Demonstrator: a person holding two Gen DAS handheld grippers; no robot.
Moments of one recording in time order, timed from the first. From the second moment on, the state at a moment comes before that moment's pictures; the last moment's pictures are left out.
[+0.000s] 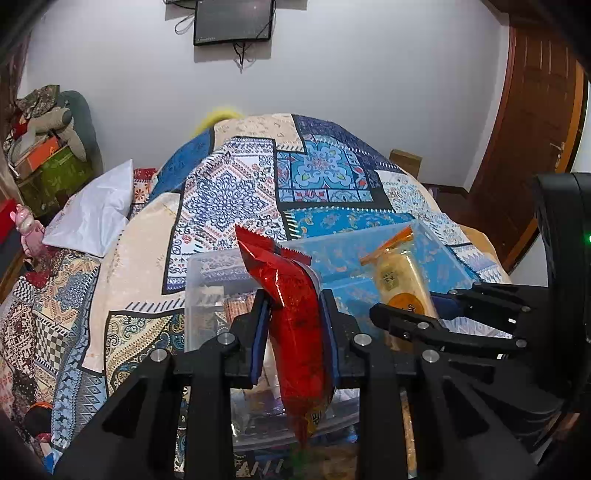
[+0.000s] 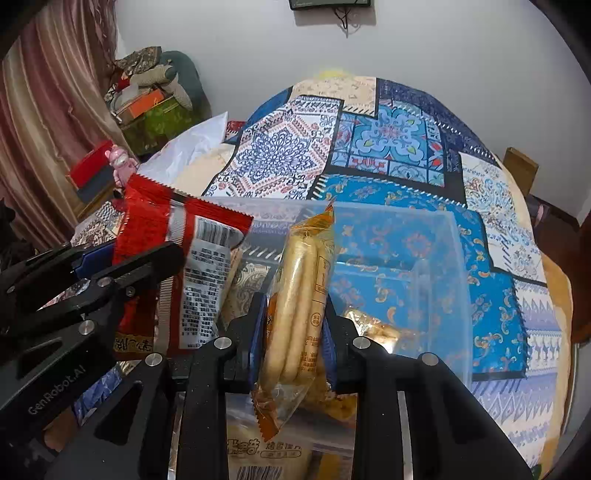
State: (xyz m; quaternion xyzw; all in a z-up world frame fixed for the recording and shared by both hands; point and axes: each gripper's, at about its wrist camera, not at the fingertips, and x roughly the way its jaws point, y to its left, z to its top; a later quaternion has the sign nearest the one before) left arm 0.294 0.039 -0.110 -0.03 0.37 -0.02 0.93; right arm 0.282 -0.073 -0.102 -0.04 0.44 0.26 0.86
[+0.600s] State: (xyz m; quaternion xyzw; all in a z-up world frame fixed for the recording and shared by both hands) left arm 0.235 0.045 -0.071 -0.05 0.37 -0.03 0.93; right arm 0.229 -0.107 -0.047 -0.03 0.39 0.26 0.88
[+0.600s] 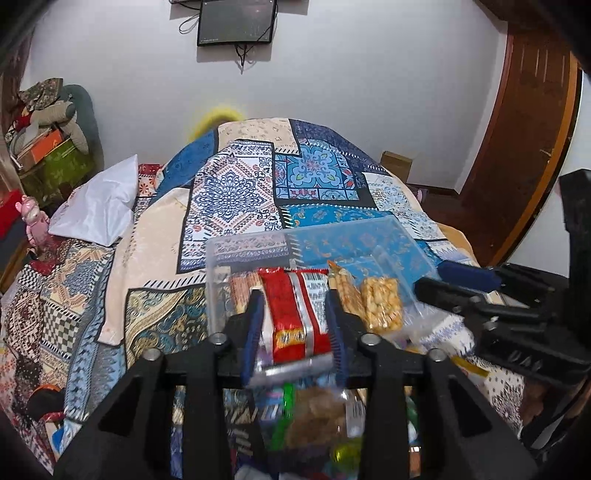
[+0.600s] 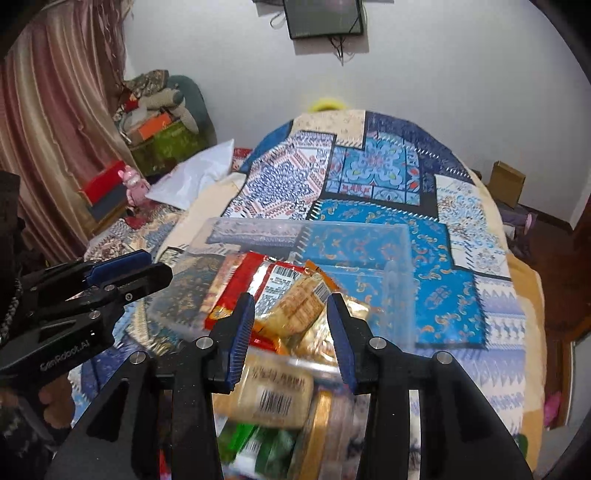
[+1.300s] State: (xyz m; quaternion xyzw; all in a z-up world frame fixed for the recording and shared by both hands) left arm 0.121 0.043 -0.128 -0.04 0.42 0.00 0.91; right arm 0.126 -0.156 -0.072 -0.01 0.40 0.24 0.88
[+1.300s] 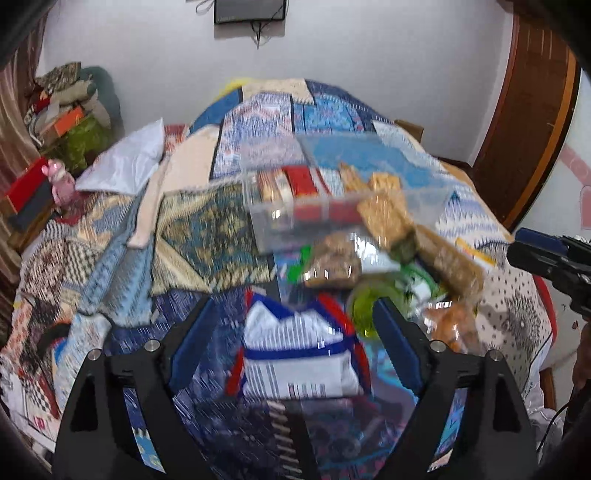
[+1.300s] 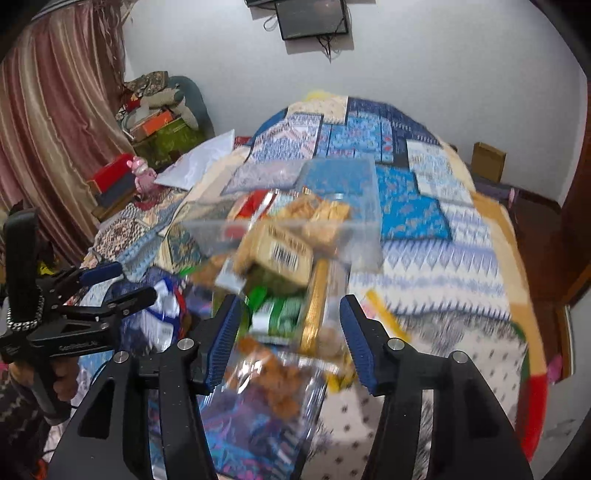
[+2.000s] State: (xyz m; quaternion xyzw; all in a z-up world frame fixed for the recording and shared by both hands) left arm 0.126 0.046 -0.188 -0.07 0.45 -0.01 0.89; right arm 0.111 -0.133 -0.144 0.02 0.48 0.23 0.84
